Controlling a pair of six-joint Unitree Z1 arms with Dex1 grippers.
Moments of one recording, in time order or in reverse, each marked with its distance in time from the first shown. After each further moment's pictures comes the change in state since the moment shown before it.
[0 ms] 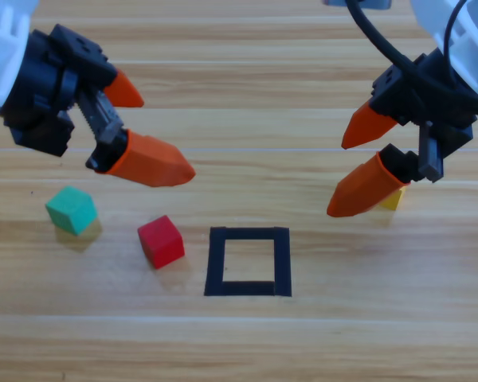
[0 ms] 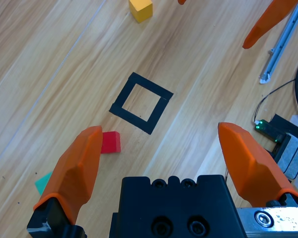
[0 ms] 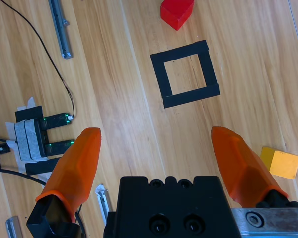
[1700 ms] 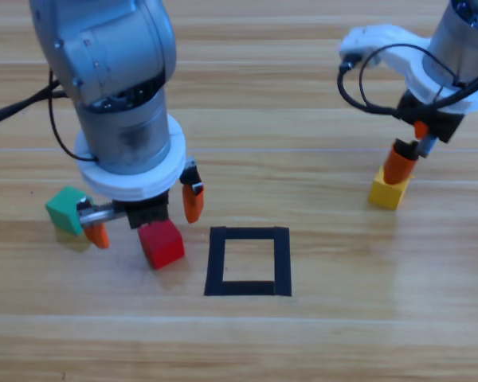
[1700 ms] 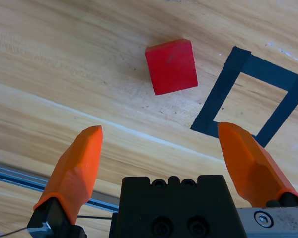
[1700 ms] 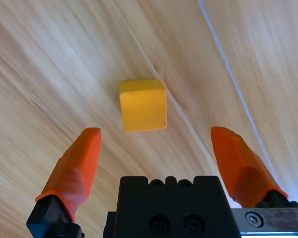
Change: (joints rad) arm 0 0.060 0.620 -0.345 0.466 0.181 -1.362; arm 1 -0.248 0.430 -0.234 0.108 -0.373 -0.056
